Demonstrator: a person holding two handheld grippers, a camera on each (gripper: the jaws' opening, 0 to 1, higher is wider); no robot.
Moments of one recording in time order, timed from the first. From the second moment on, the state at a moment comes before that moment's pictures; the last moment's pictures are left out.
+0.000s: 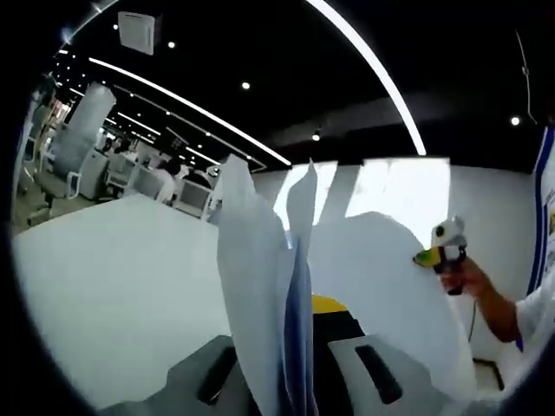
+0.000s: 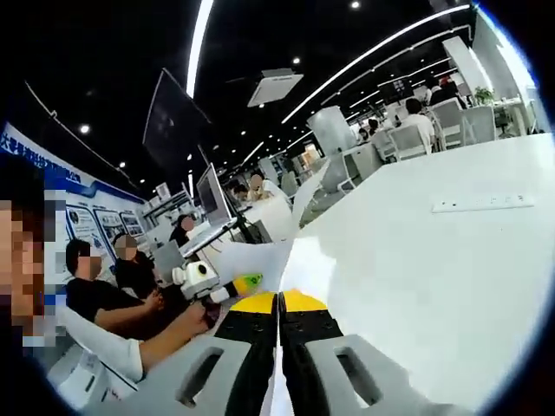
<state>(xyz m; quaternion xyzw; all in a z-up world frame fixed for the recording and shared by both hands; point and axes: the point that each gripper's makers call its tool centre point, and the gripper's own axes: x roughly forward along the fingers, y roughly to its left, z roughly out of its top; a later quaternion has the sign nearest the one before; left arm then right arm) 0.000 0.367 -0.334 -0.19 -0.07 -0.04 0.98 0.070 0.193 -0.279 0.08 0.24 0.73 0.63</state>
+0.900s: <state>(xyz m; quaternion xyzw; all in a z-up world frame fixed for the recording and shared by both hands) -0.002 0.368 -0.330 -0.19 -0.07 -0.04 0.98 0.060 0.209 -0.303 0.04 0.25 0.73 0.63</state>
